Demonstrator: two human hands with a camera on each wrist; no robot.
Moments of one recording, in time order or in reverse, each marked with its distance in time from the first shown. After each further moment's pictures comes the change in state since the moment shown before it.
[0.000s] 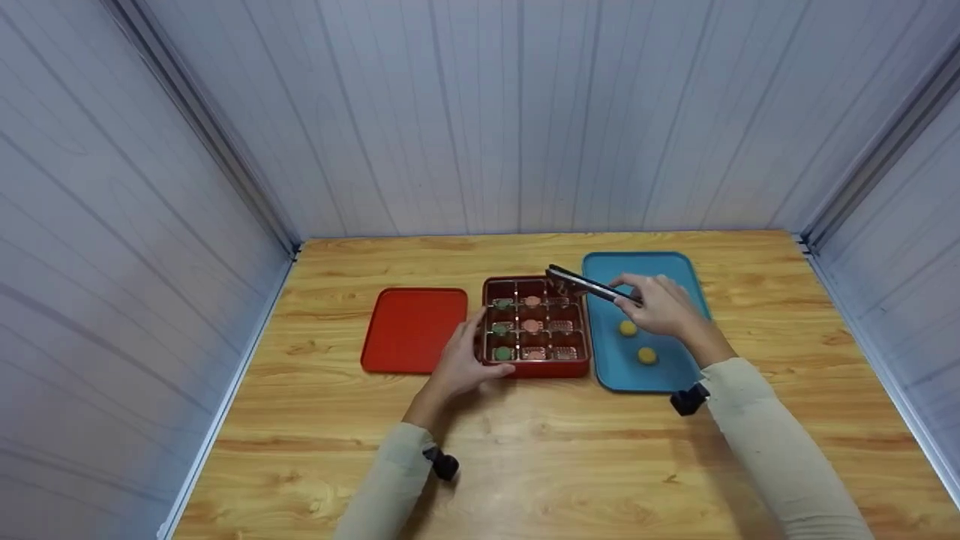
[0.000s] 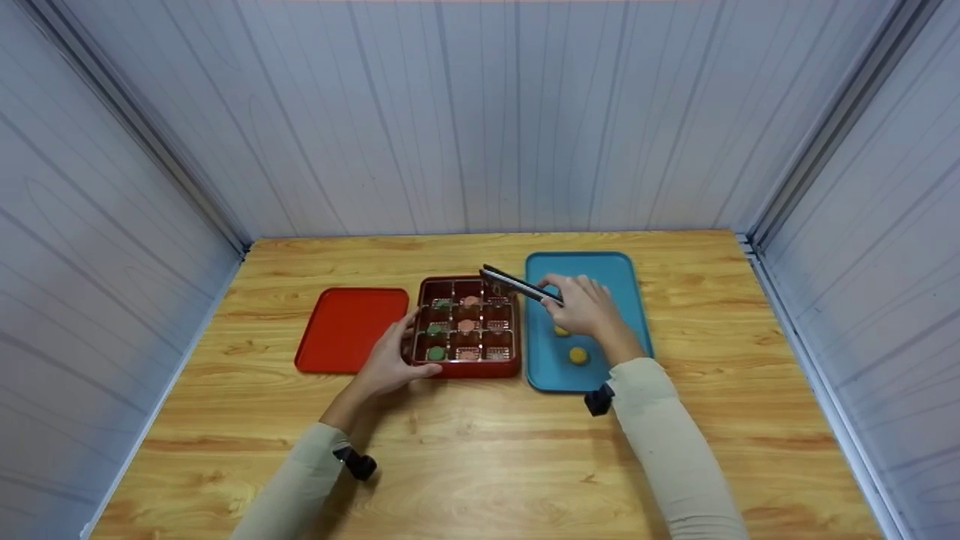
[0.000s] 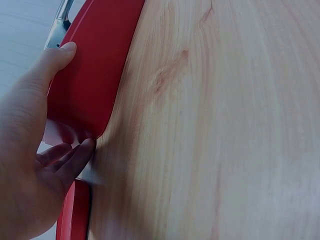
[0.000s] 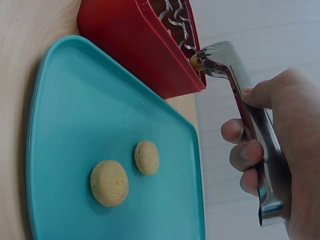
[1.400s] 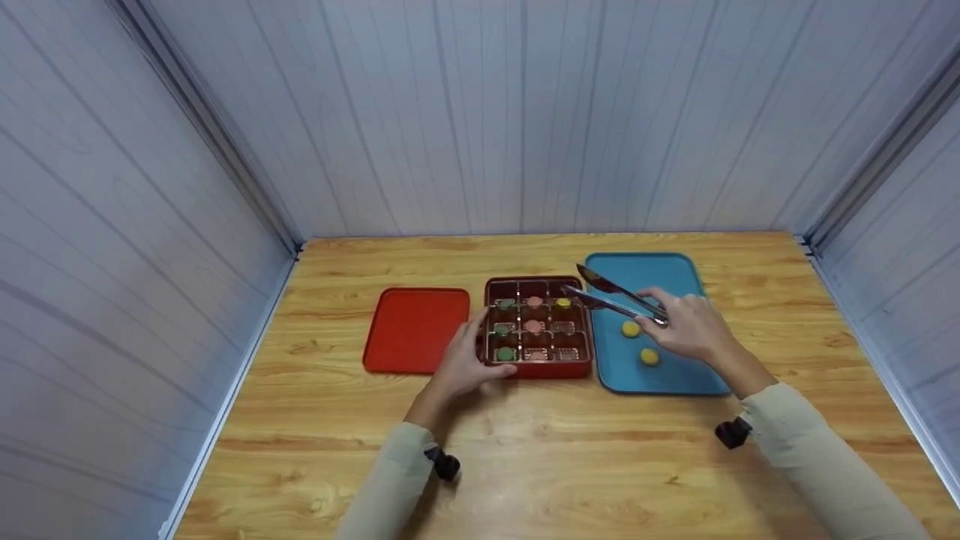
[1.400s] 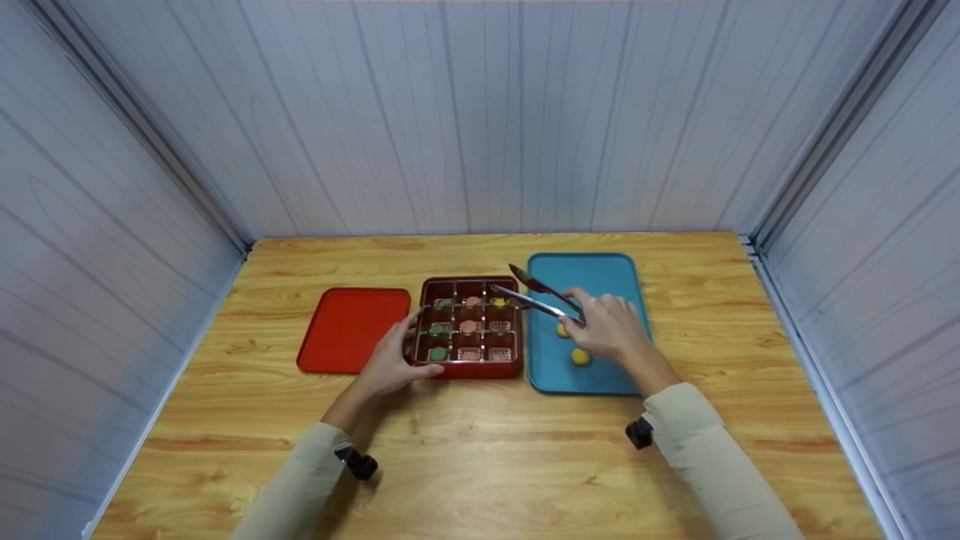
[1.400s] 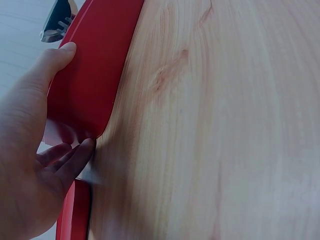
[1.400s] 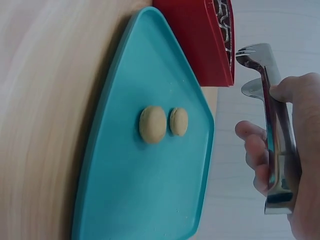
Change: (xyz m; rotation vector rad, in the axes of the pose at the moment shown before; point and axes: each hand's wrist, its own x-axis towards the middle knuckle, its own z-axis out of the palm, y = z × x) left_hand 0.000 0.001 0.003 -0.002 -0.018 0.001; right_hand -0.047 0.010 -0.005 -0.107 0.098 -0.011
